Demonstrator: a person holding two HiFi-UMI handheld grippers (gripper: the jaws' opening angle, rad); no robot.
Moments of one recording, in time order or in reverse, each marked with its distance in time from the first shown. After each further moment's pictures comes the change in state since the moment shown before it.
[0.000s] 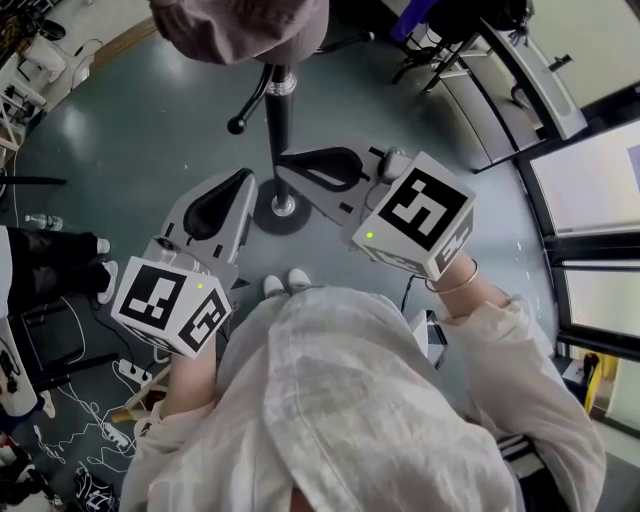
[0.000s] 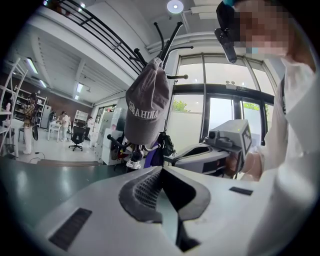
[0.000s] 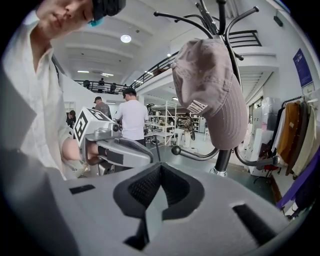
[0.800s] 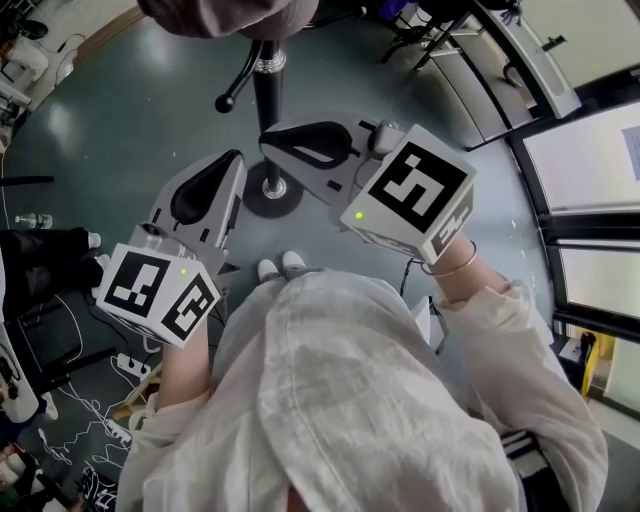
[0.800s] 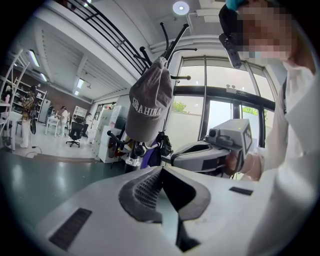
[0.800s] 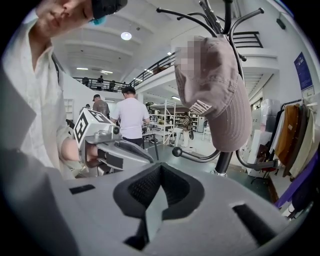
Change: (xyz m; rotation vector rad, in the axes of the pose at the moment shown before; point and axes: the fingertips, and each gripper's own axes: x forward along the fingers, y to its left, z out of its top) left arm 0.000 0.005 -0.009 -0.036 0.004 -0.031; right arm 0.007 0.002 0.000 -0.009 0.022 -0.028
